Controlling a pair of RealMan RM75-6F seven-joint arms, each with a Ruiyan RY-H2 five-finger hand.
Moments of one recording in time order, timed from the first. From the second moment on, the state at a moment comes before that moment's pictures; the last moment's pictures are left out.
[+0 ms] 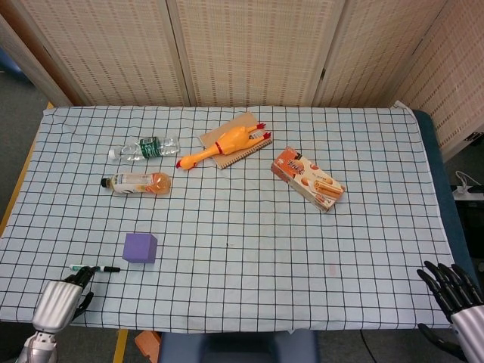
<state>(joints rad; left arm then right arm) -0.04 -1.47 0.03 -1.14 1.73 1.52 0.17 -0.14 -0.92 -0.15 -1.64 -1.92 1.76 0.05</state>
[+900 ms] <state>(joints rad) -0.15 -1.66 -0.01 -0.82 1.61 1.39 0.21 -0.13 -0.92 -0.18 -1.67 -1.96 1.68 -0.01</state>
